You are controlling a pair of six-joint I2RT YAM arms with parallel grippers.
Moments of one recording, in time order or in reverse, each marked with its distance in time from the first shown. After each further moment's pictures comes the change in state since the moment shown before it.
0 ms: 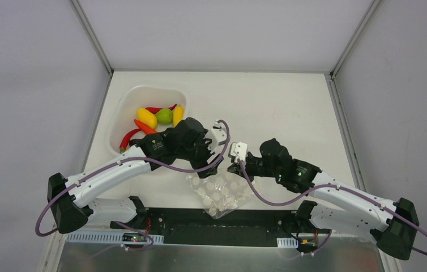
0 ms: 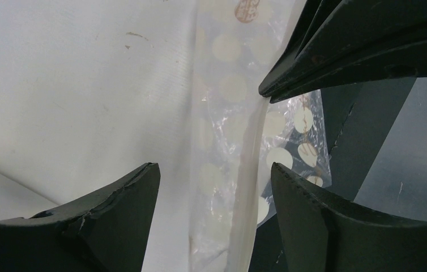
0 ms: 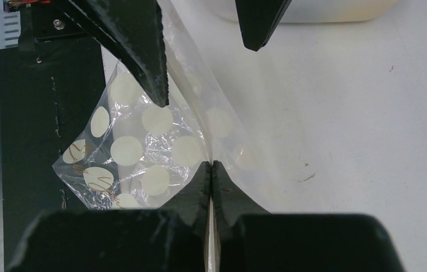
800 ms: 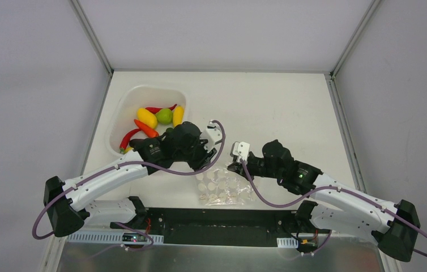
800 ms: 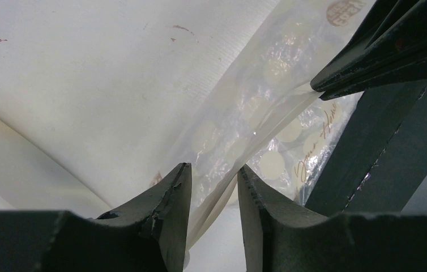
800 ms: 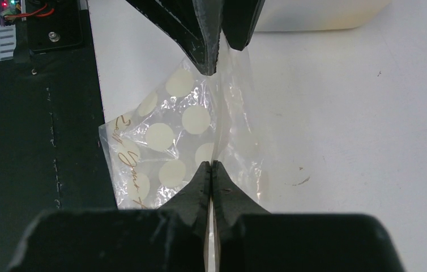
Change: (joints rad) left arm 0.000 -0.050 -0.076 0.061 -0.153 -0.008; right arm 0.000 -0.027 -0.030 0.053 0.023 0.021
